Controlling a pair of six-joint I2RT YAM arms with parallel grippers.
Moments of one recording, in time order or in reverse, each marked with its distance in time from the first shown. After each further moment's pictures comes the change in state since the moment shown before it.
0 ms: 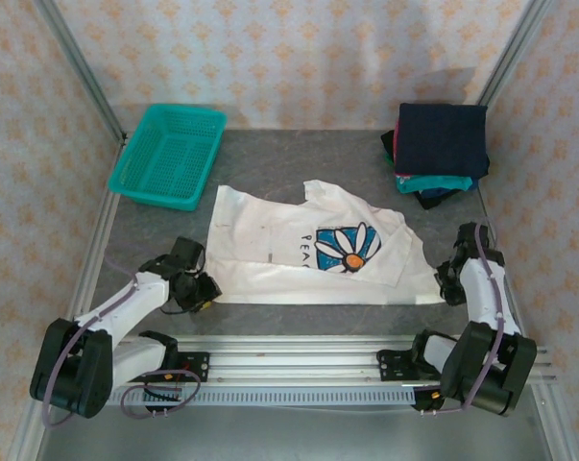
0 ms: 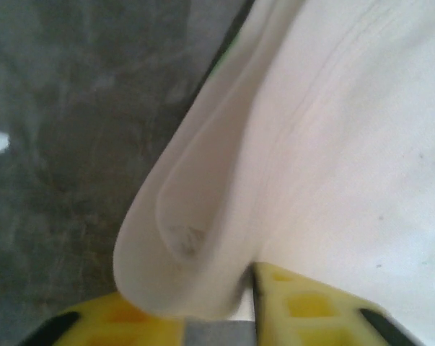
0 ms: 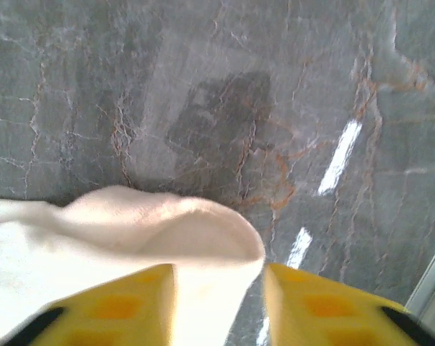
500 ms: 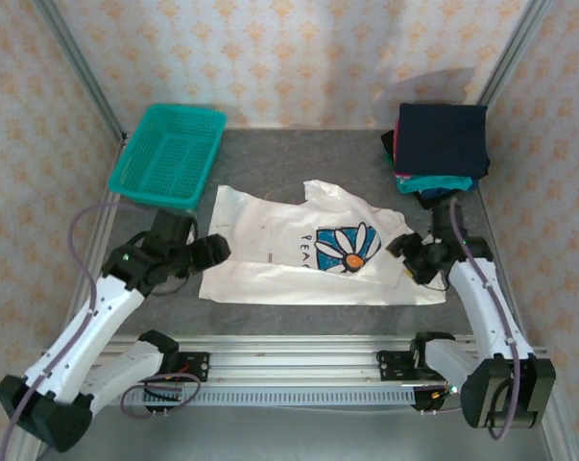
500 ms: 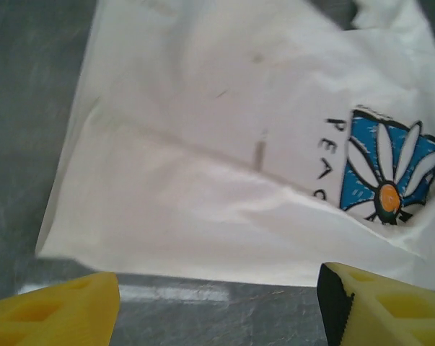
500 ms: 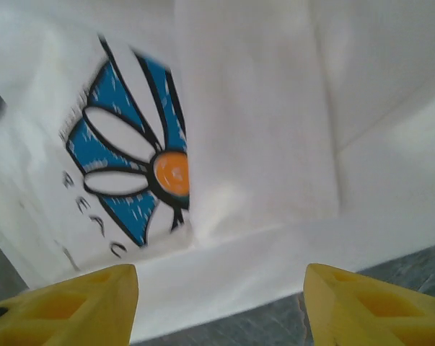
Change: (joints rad) left arm -0.165 -0.134 0.512 -0.258 -0.151 0.144; right arm 0.369 -0.080 0.116 -0.014 -0.424 -0.090
